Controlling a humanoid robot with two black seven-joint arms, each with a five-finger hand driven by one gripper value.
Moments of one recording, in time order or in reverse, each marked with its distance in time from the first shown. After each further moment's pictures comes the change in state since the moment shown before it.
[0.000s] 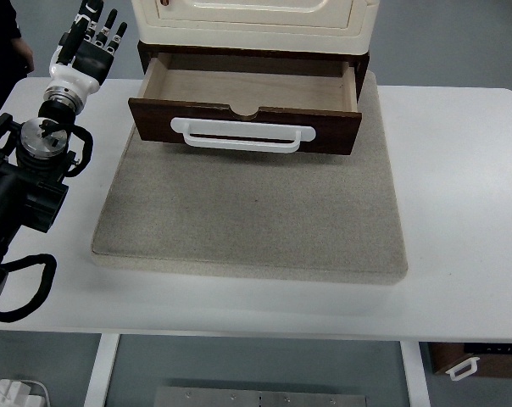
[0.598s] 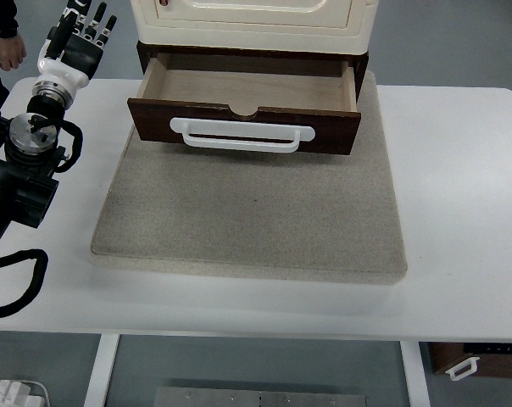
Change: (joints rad) left arm -0.016 0.053 -0.002 0.014 -0.002 -0.015 0.000; right arm 0.000 0.000 -0.001 0.000 0.000 0.000 0.000
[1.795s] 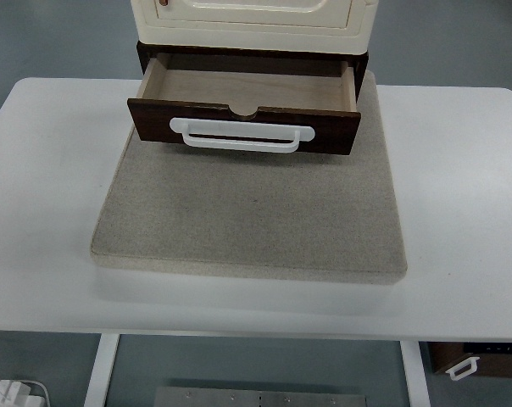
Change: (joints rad) left arm -0.136 0.308 0.059 -0.495 0.233 -0.066 0.001; right arm 0.000 0.000 0.000 0.000 0.000 0.000 0.000
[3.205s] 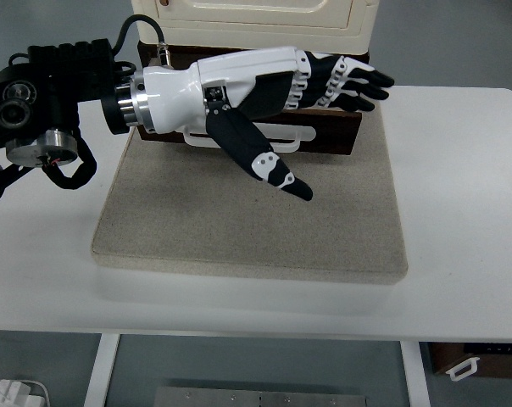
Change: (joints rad) left arm -0.016 0.119 0.698 -0.782 0.424 0.003 0.026; right arm 0.000 0.000 0.001 0.000 0.000 0.000 0.000
